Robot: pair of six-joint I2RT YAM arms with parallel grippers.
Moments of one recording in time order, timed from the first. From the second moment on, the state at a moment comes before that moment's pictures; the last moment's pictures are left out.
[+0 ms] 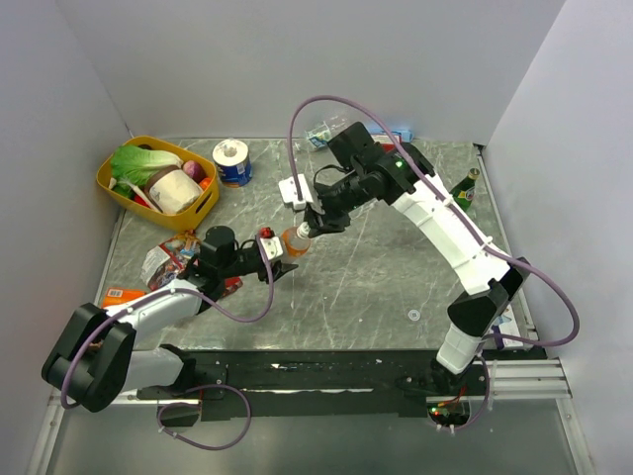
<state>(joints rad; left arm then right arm) -0.50 1.23 0.49 0.47 0.67 0.42 0.73 1.71 2.05 -1.32 -0.64 -1.08</state>
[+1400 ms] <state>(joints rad) -0.52 1.23 0.46 0.64 0.44 0.22 0.67 1.81 2.17 -1.14 -0.70 -0.59</state>
